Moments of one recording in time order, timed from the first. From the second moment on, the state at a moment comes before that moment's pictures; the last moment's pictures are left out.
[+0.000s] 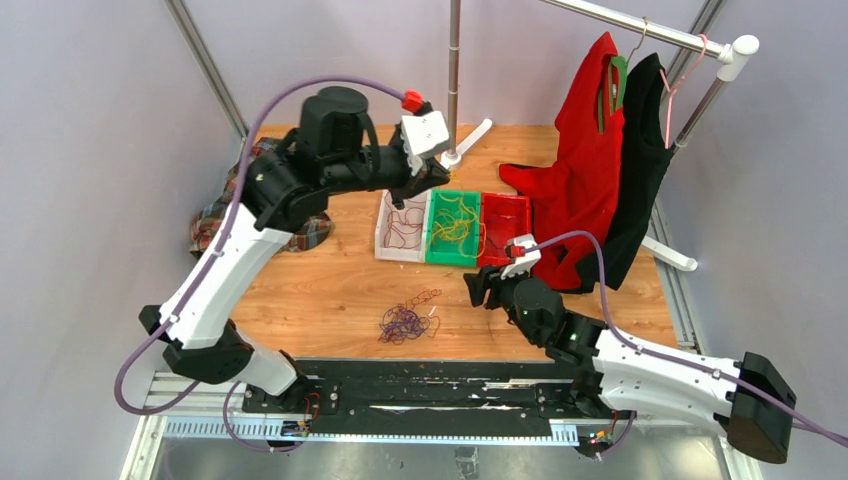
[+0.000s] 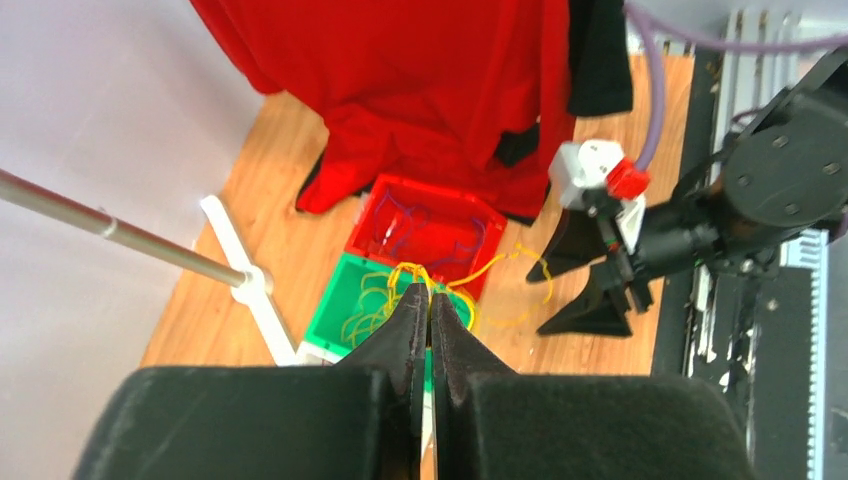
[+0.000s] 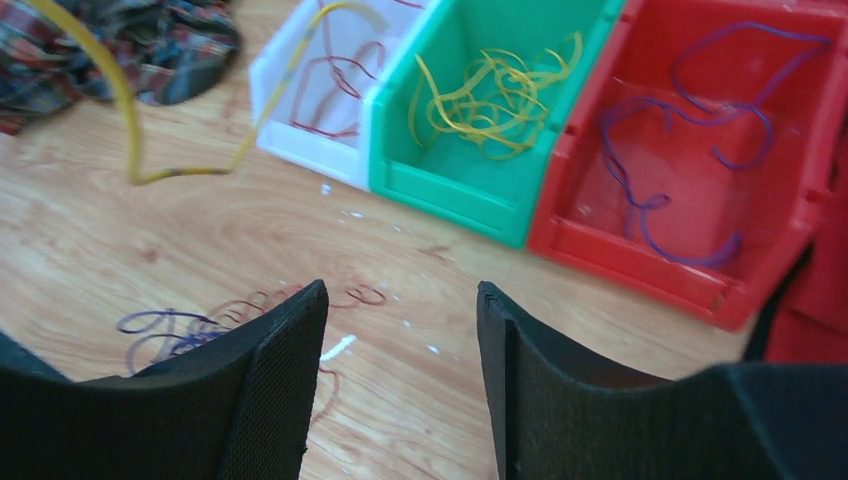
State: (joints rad) left arm -0.79 1.47 2.06 -0.89 0.41 0.36; right arm 1.04 0.85 0.41 0.21 0.51 0.38
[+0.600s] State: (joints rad) left arm -0.79 1.66 1.81 -0.65 0.42 0.48; right arm 1.04 0.64 0.31 0.00 0.74 0.42
